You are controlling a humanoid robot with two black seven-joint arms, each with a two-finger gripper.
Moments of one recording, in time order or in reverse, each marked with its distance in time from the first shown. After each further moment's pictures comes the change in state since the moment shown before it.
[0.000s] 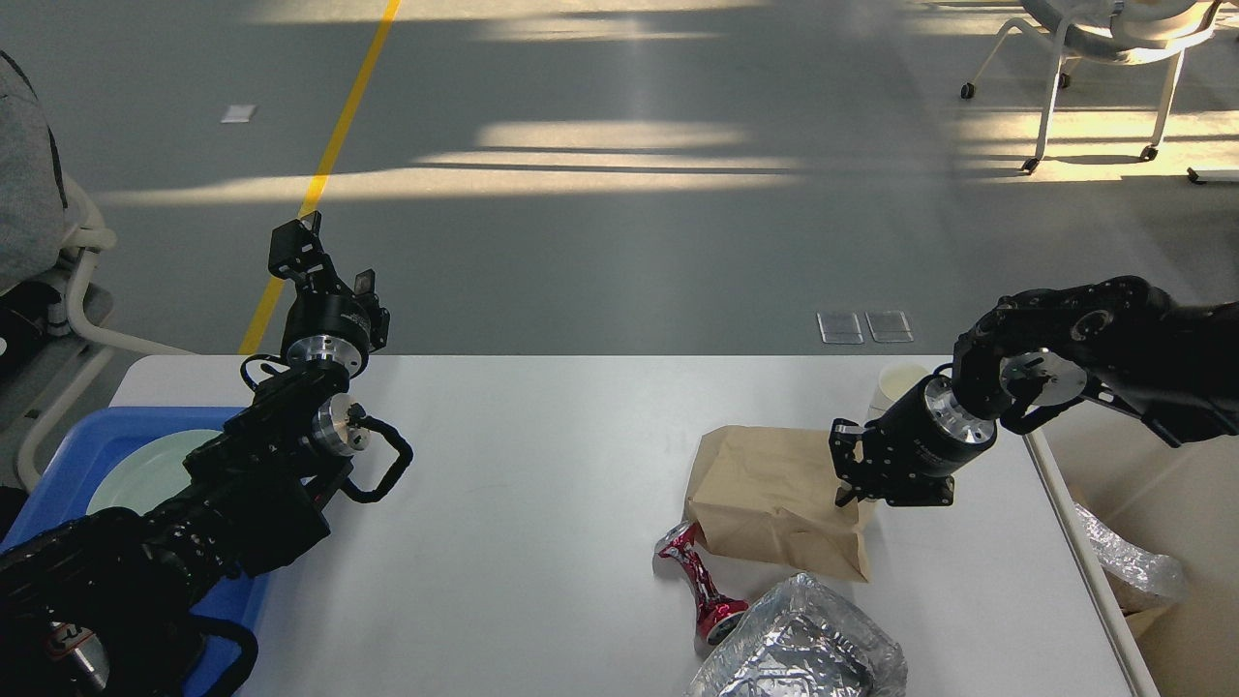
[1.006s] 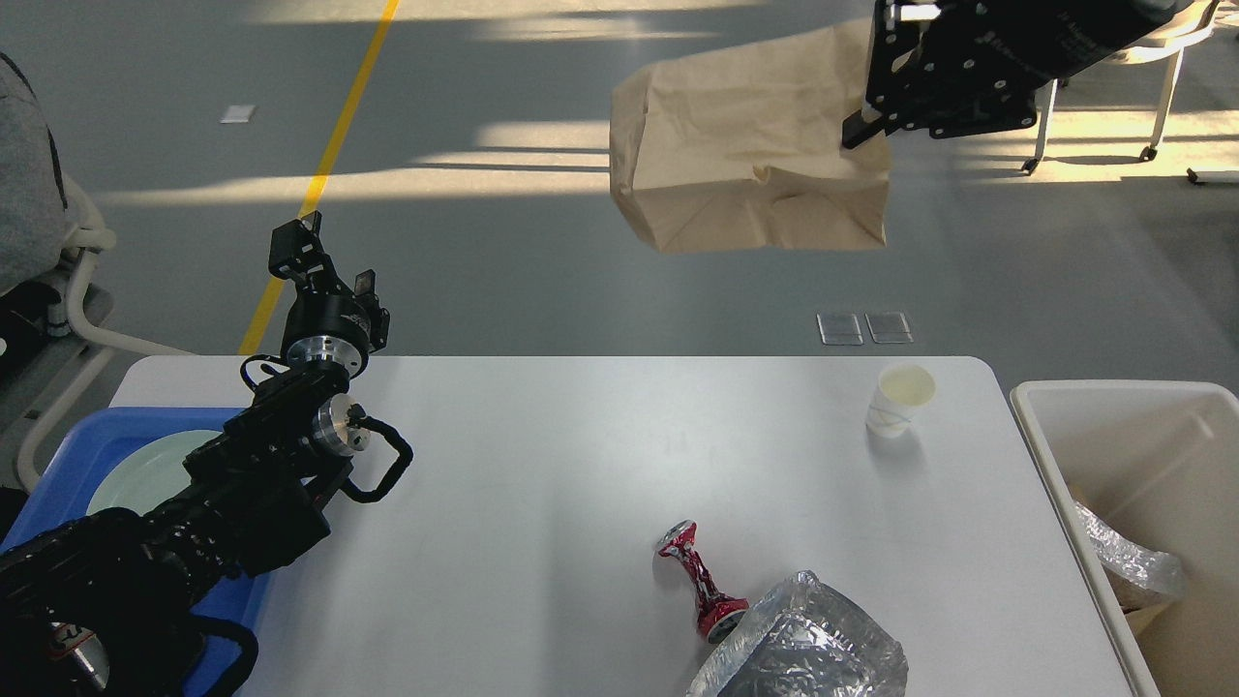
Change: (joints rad) left arm 0.000 0.000 0.000 0.000 0.000 0.001 -0.001; right arm 0.902 -0.195 -0.015 0.094 0.014 0.300 -0.004
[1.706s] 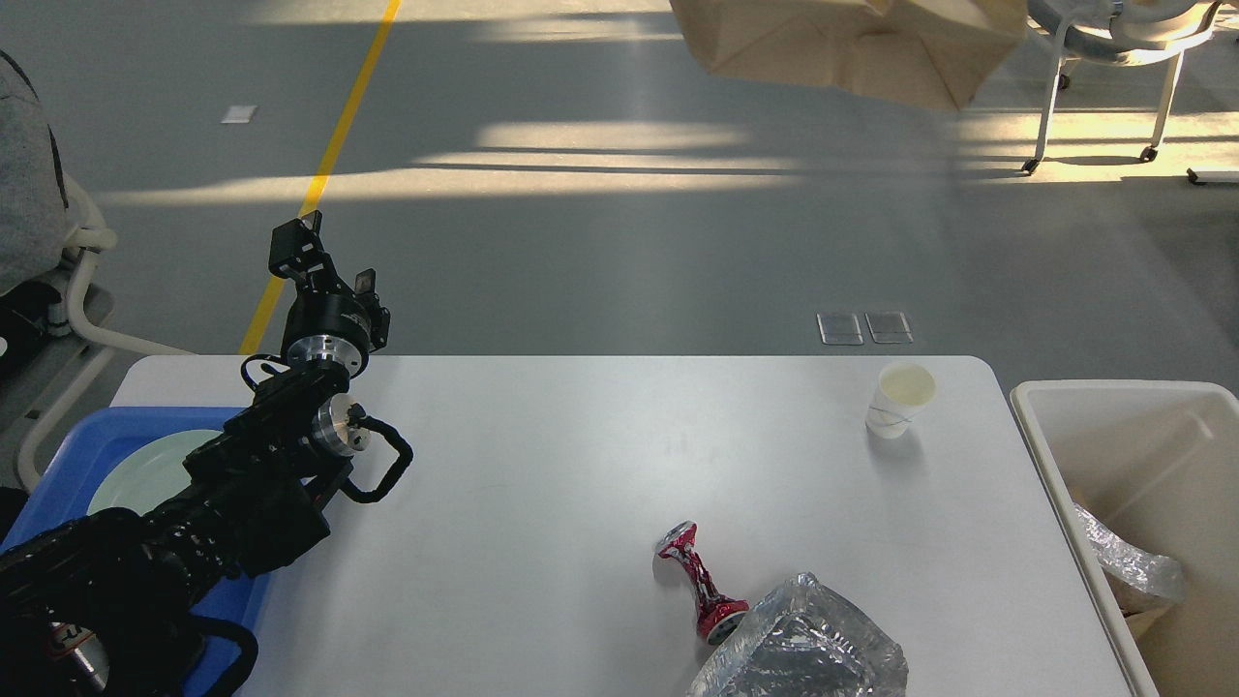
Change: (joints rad) left arm 0.000 0.000 0.000 0.000 0.000 0.000 0.001; right arm -0.082 -0.084 -0.108 -0.128 -0.115 0.000 -0.004
